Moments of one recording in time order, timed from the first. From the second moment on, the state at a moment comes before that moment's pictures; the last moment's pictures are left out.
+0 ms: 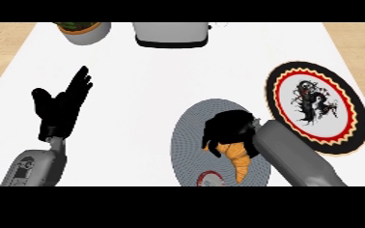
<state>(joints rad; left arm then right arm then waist) -0.19 0.29 -0.02 -1.37 0.13 0.09 0.15 -0.60 -0.31 0.74 -0.96 1.00 0.26 -0.87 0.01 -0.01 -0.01</state>
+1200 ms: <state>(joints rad) -0.09 0.30 0.04 -1.40 0.12 0.10 0.13 -0.05 -0.38 0.33 -1.56 0.78 -0.06 -0.58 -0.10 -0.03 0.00</state>
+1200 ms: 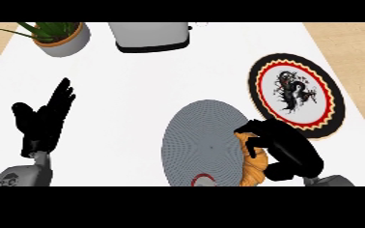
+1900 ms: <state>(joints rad) -0.16 0.27 0.02 -1.40 0.11 0.07 0.16 0.12 -0.44 -0.08 -1.87 0.44 0.04 -0.32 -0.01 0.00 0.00</state>
